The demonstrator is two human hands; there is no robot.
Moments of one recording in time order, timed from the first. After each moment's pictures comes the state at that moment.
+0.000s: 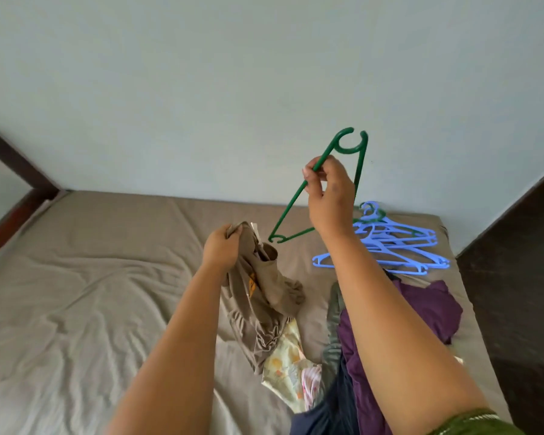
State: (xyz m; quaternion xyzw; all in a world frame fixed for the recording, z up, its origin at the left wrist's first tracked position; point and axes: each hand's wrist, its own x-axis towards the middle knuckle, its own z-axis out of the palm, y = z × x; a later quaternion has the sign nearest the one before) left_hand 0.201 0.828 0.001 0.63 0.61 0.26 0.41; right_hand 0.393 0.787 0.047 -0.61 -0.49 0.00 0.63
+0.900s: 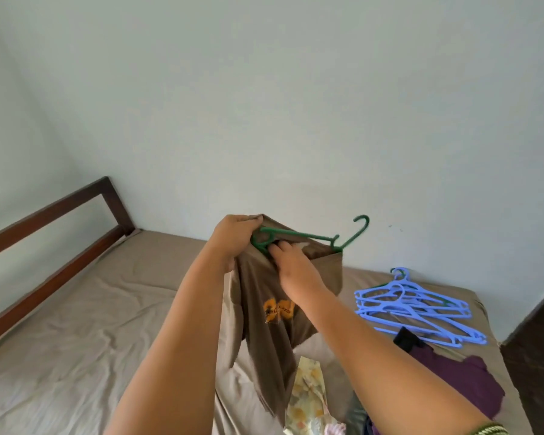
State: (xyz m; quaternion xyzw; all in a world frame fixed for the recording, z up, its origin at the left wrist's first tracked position) left_hand 0.131 0.764 0.174 0.57 0.54 0.36 0.50; right_hand 0.266 0.737 0.080 -0.60 -0.75 0.03 0.27
